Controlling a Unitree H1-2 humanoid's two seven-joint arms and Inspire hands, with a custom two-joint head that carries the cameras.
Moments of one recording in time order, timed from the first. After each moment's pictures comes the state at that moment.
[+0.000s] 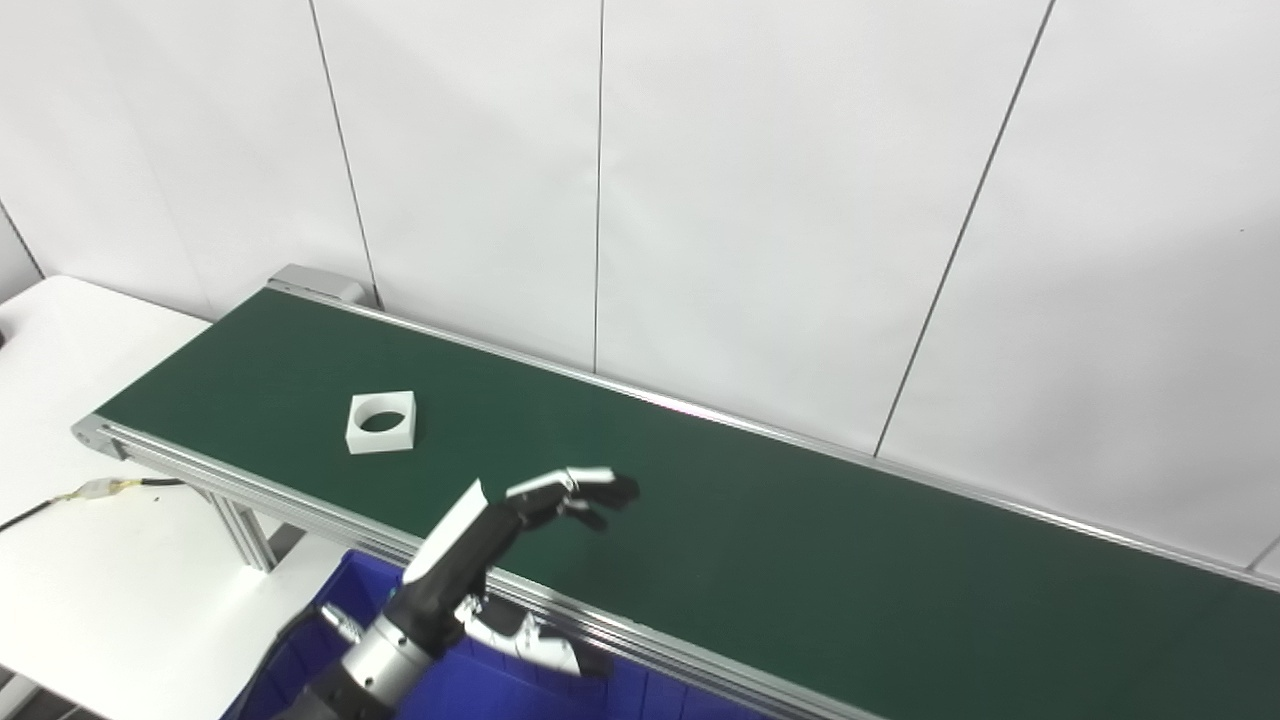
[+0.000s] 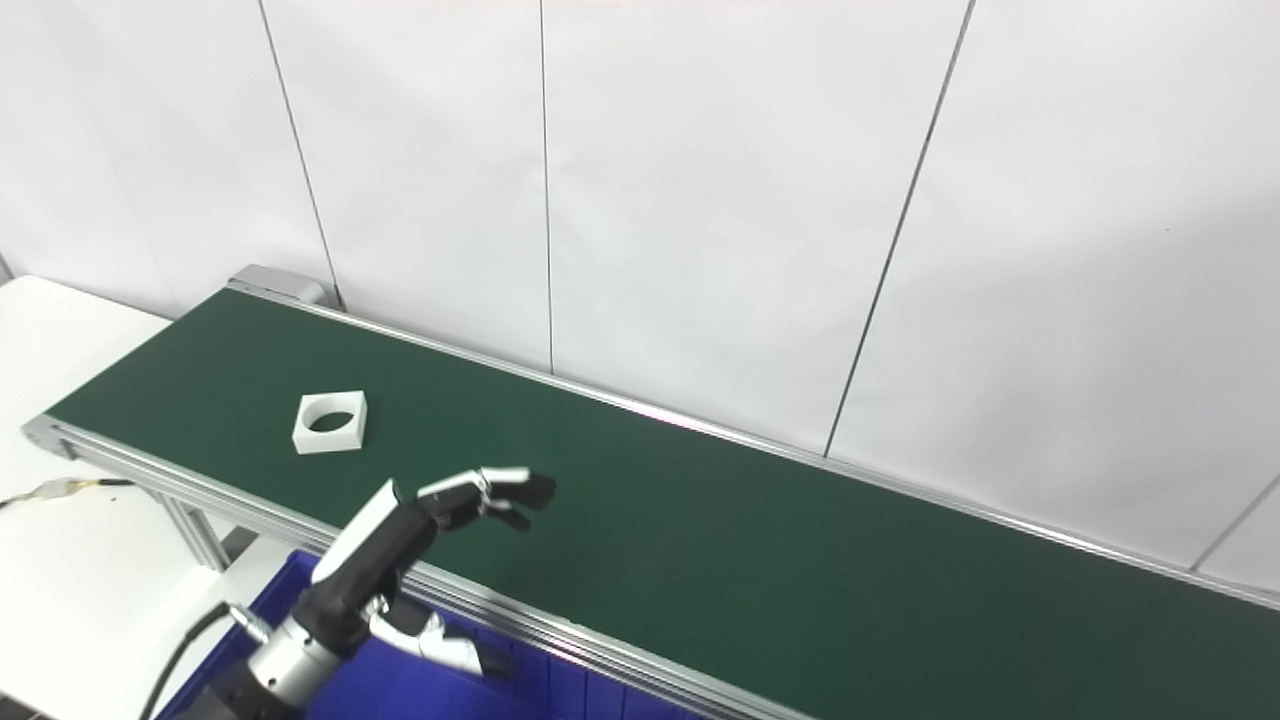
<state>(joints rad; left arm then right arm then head) 0.13 0.32 0.00 -0.23 0.08 -0.37 -0.14 0.25 -0.15 0.27 0.07 -0.38 -0.26 -0.01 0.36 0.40</state>
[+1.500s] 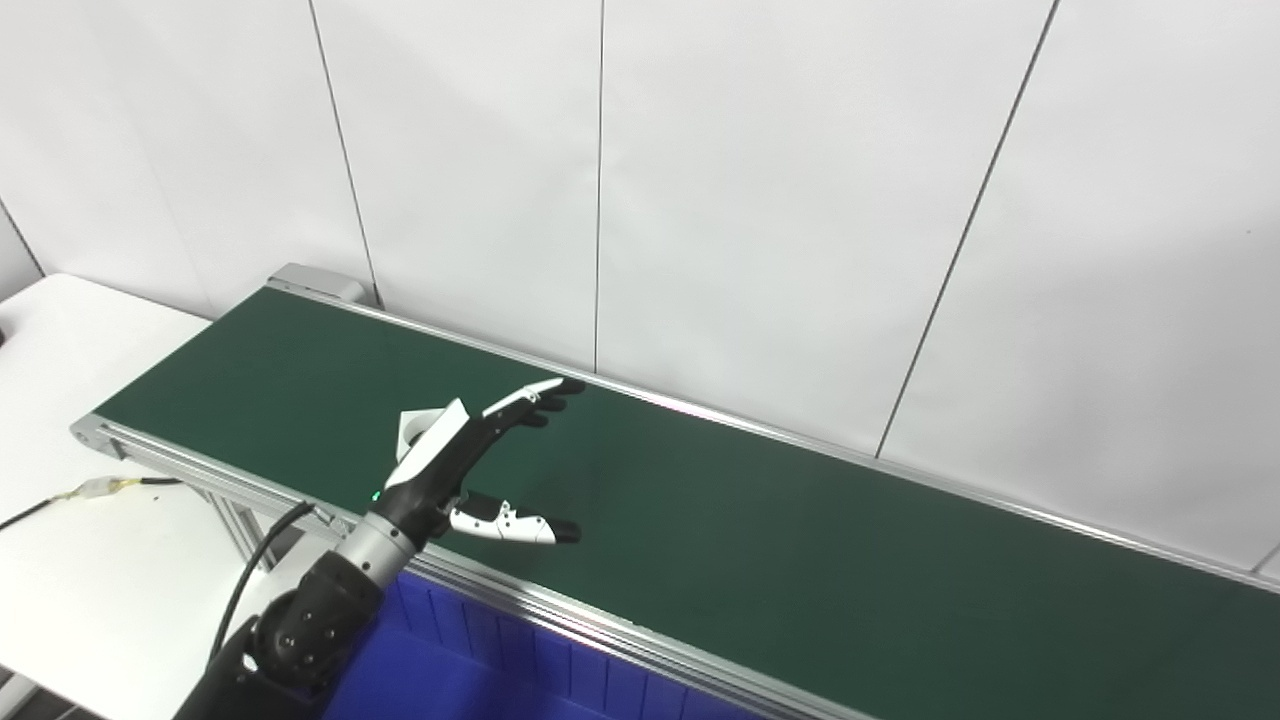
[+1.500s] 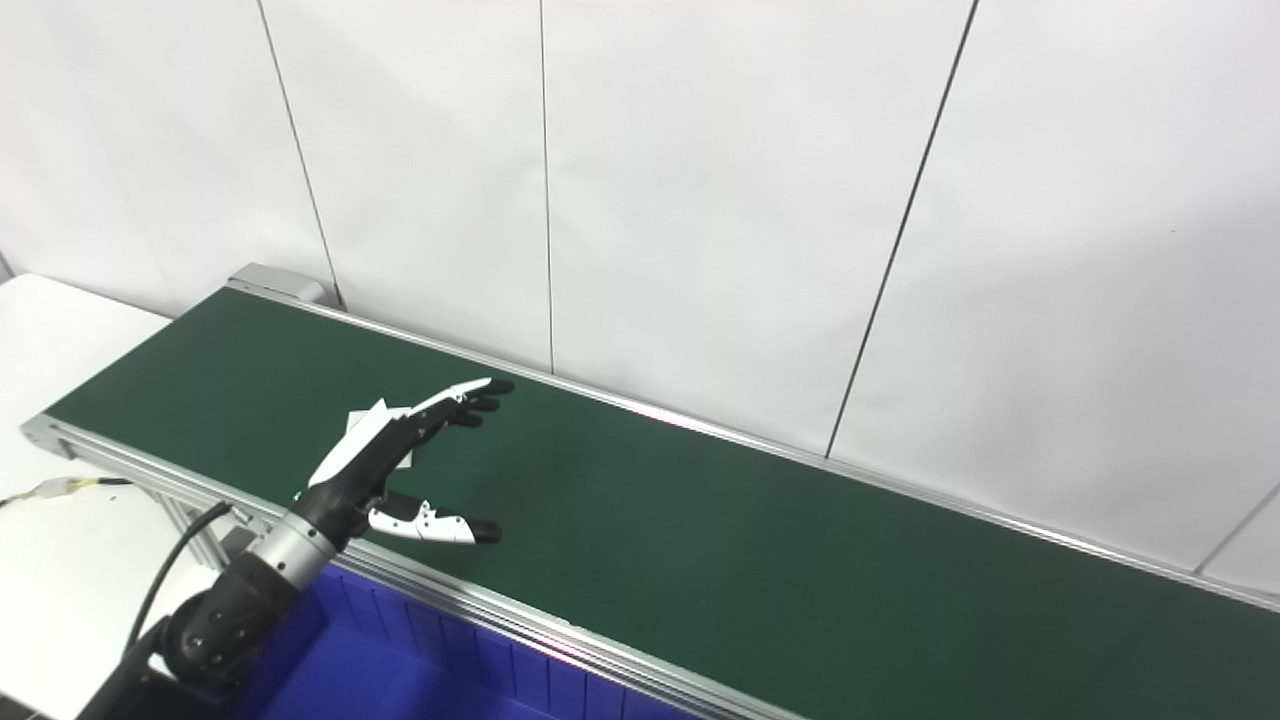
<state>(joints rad) -0.06 0.42 0.09 0.02 0.17 -0.33 -0.14 0.23 -0.13 0.27 0.11 -0.38 -0.28 -0.02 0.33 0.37</state>
